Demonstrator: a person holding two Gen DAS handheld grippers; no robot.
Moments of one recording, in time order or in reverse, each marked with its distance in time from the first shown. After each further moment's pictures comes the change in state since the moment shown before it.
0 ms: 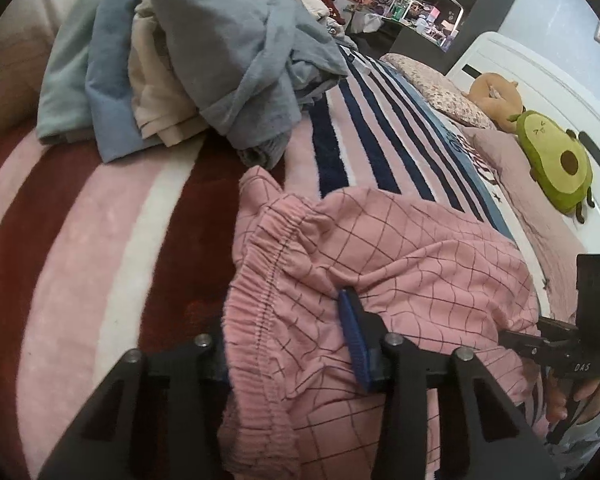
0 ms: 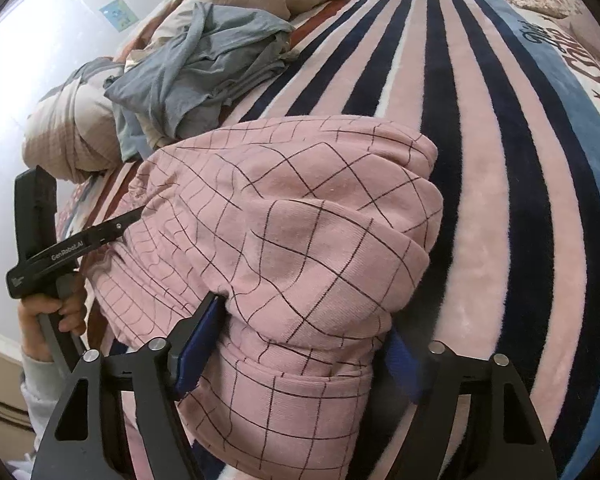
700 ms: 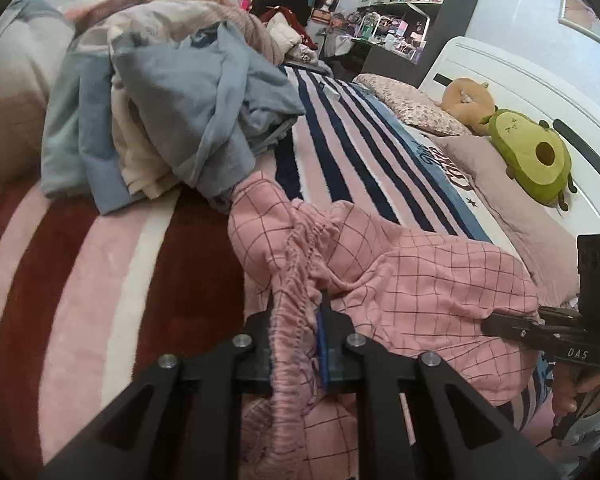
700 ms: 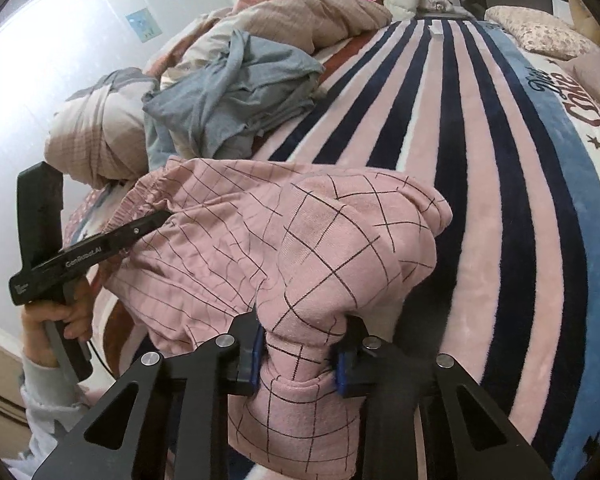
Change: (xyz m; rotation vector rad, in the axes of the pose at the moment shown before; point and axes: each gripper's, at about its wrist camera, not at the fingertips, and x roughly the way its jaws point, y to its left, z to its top) left arm -0.038 -0.027 0.002 0.098 -0.111 -0.019; right arm -0.037 0.030 -0.002 -0.073 -0.121 0.006
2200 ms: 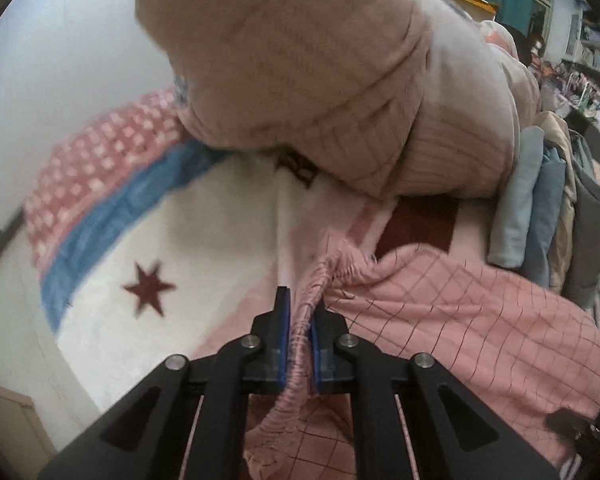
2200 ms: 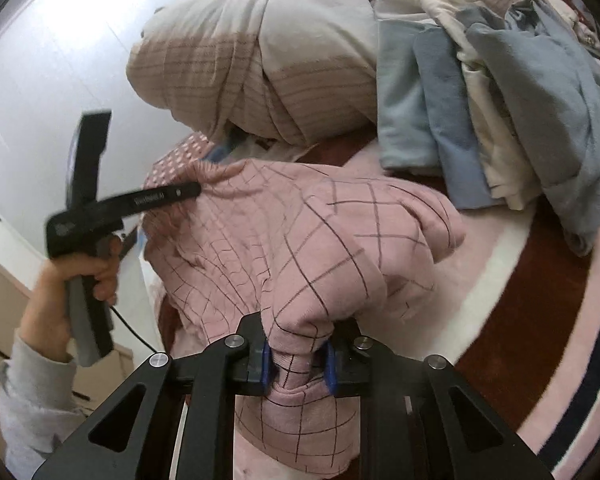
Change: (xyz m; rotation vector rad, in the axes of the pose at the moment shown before) left arm -0.125 0.312 -0.001 -0.395 0.016 0.592; right arm 0.190 0.276 0.060 -0.261 0.134 0.281
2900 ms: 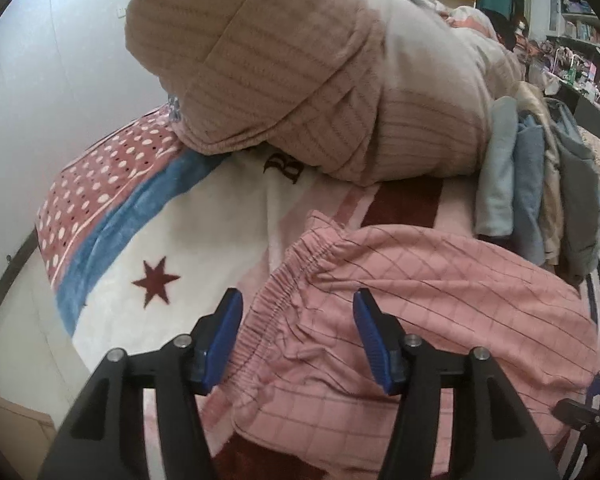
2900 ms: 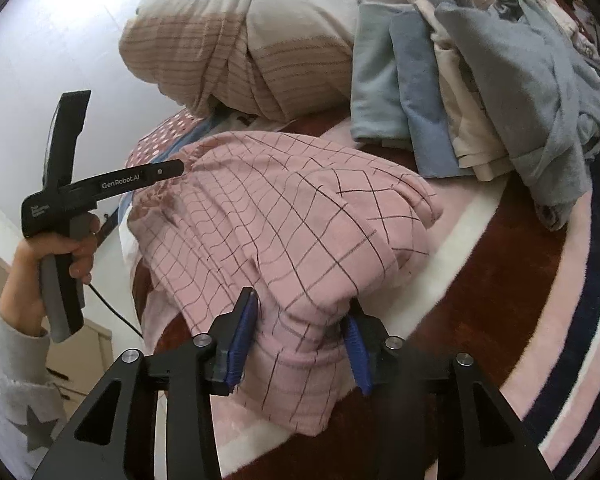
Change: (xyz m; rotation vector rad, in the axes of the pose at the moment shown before) left arm -0.032 -0.026 -0.016 0.092 -0.058 0.057; right arm -0.016 -0.006 -0.024 -0.049 0.038 -0.073
